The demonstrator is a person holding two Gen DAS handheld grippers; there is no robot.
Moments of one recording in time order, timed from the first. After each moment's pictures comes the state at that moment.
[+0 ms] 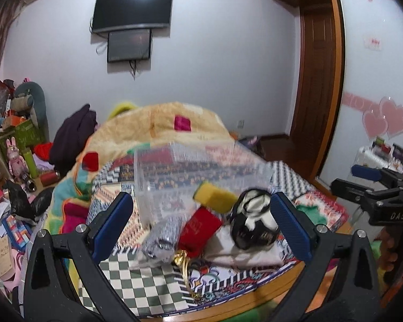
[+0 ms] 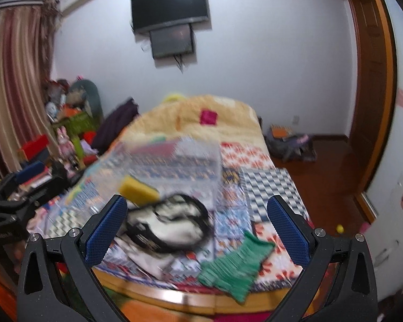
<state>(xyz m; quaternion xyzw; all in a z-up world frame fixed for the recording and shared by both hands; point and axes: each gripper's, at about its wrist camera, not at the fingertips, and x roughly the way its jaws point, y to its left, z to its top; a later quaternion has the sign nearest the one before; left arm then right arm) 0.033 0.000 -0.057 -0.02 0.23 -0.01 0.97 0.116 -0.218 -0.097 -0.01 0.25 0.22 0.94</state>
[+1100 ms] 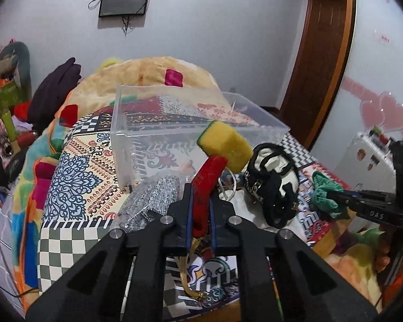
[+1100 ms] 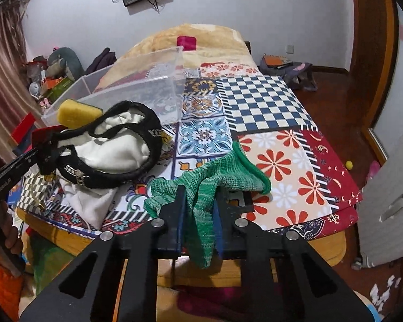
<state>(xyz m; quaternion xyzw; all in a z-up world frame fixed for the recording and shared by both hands) 0.075 0.020 -0.117 -0.07 0.31 -0.05 0.95 0.149 -0.248 -0.179 0.03 0.40 0.22 0.89</state>
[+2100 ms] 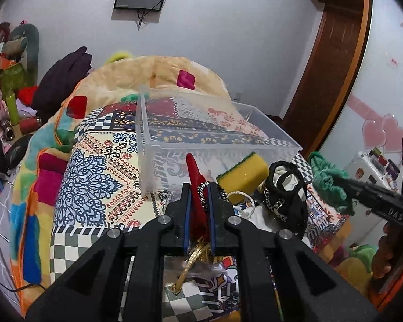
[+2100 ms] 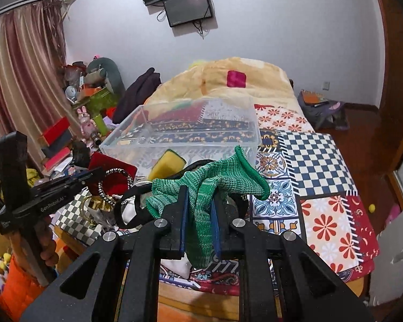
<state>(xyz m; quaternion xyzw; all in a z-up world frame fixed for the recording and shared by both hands) 0.081 0.056 -0.111 -0.12 0.31 -0.04 0.94 0.150 -0.191 -0.135 0.02 0.33 0.31 0.89</state>
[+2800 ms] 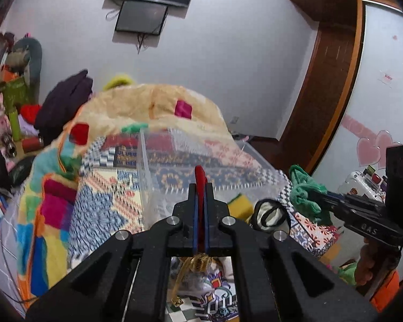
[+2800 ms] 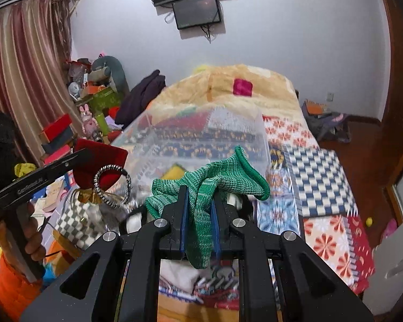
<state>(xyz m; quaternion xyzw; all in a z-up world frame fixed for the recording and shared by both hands) 0.073 0.057 -0.056 -0.12 0.25 -0.04 0.96 0.155 -0.174 -0.112 0.00 0.30 0.32 0.90</state>
